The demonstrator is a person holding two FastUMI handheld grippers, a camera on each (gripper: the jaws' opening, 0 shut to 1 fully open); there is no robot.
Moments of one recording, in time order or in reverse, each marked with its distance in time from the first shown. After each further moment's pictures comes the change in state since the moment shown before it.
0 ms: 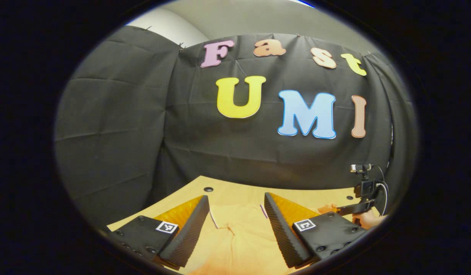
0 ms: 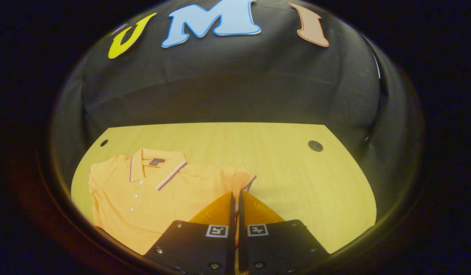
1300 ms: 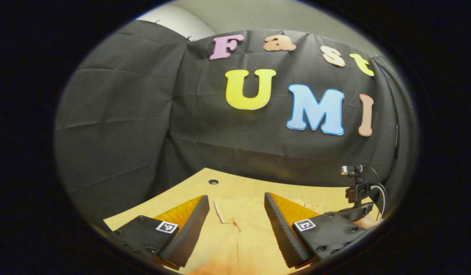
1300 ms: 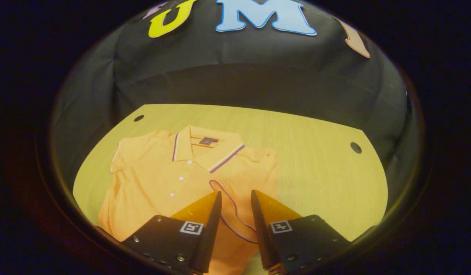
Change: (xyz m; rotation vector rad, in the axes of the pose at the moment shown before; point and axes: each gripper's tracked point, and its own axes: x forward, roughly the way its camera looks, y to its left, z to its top) left arm 0.018 0.026 -0.038 -0.042 0.054 0.021; right arm -0.010 0.084 -0.033 -0.133 0.079 0.156
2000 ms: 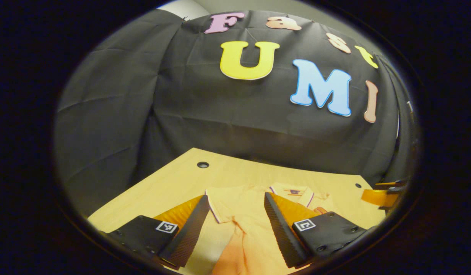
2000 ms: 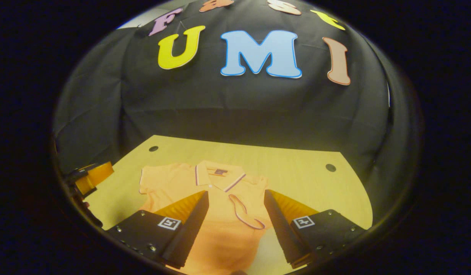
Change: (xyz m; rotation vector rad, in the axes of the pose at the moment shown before) left arm 0.136 0.038 -0.090 -0.019 0.178 -0.064; right arm -0.137 0.034 0.047 0.025 -0.257 -0.072
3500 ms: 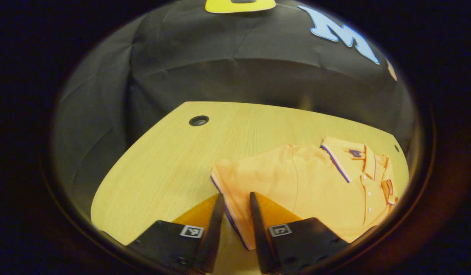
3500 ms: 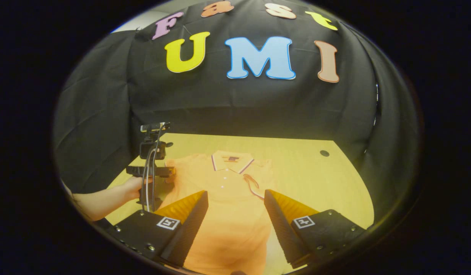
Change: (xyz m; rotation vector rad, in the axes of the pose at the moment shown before) left arm 0.182 0.042 -0.116 0.139 0.357 0.044; right arm -0.083 0.043 -0.041 0.052 0.045 0.010
